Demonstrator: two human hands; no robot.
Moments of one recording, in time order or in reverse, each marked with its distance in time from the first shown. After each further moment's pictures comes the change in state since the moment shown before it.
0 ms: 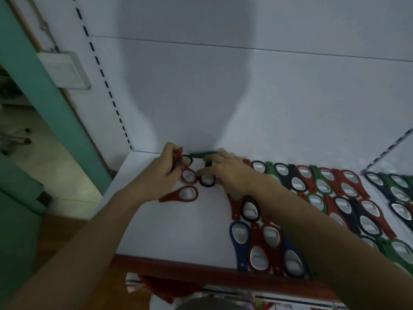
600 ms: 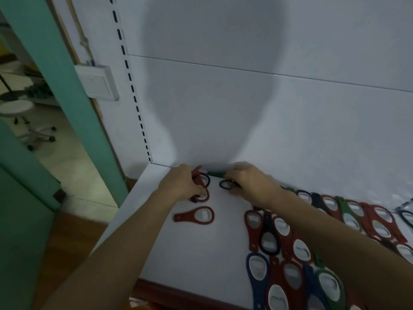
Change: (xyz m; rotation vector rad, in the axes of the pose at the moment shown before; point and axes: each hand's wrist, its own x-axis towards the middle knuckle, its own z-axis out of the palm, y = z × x) left_hand 0.051 -0.017 0.000 0.307 0.024 -0.506; right_hand 0.034 0.023 -0.007 0.038 0.065 -0.010
